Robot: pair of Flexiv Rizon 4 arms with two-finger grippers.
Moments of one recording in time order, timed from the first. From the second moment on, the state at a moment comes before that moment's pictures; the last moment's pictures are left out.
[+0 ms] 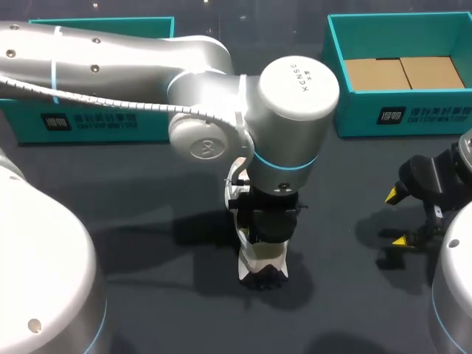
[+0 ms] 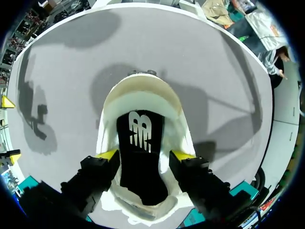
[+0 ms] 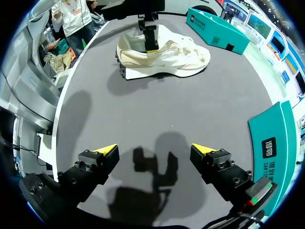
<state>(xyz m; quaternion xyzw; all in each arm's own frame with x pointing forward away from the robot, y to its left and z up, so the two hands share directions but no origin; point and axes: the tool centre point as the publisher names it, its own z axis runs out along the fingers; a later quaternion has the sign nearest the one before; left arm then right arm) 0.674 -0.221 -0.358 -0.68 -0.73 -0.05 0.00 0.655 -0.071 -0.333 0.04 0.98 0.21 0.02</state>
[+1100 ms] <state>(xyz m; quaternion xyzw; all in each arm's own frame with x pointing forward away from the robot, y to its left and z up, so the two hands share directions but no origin) 0.693 -0.216 -0.344 -0.69 -0.72 0.00 0.03 0.655 -0.071 -0.333 0.04 0.98 0.21 0.02</state>
